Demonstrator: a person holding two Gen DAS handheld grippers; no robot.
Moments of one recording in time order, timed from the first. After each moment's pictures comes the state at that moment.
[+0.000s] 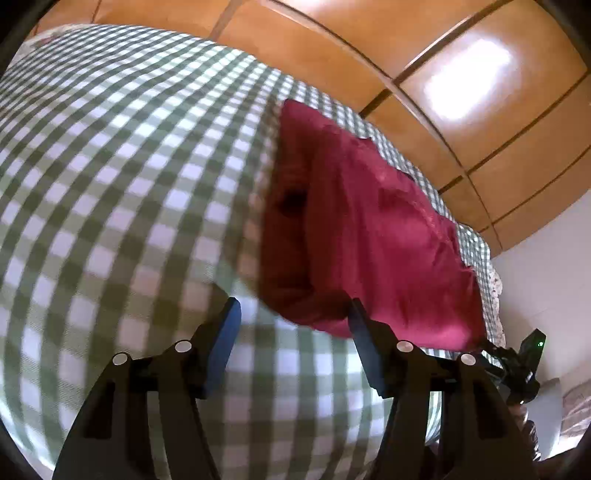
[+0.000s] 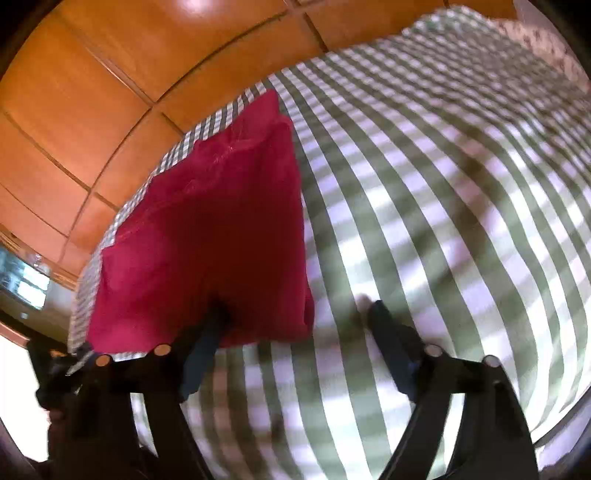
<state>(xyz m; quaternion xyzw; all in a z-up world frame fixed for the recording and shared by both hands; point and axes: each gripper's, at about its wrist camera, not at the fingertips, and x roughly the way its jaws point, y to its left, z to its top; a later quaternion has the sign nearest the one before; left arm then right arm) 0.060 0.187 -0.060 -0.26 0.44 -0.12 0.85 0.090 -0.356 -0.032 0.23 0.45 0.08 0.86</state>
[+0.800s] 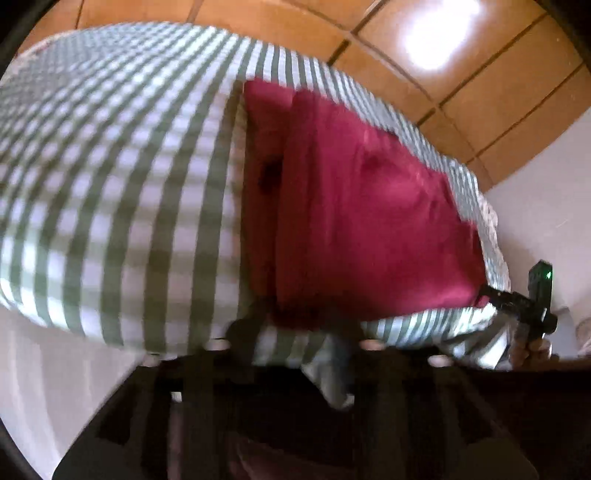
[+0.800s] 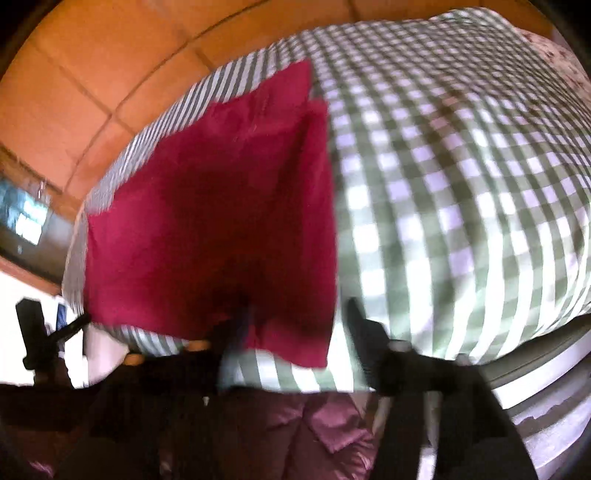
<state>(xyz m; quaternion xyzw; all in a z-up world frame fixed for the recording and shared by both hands) -0.042 0.170 -0.047 -0.20 0.48 -0.15 0.84 0.016 -0.373 -0.021 0.17 0.52 0.13 0.83</state>
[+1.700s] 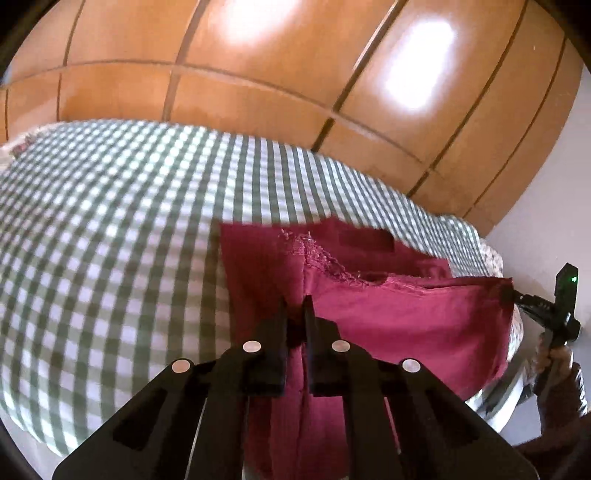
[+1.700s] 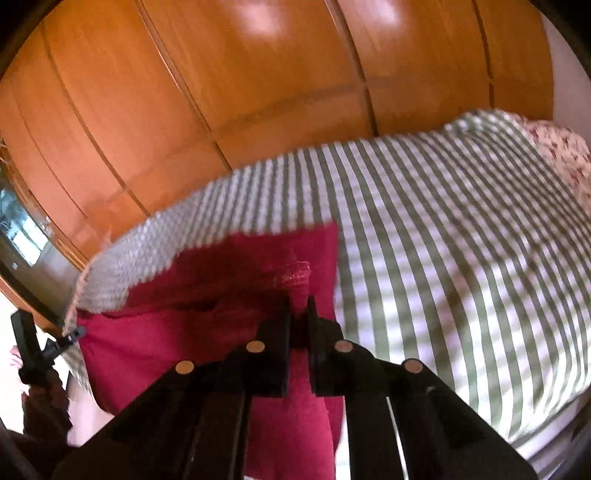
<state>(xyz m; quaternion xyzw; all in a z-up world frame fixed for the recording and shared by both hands) 0.043 0.171 0.029 -0.16 0.37 -0.14 0.90 0.081 -0.367 0.077 0.15 0.38 0.12 0.90</state>
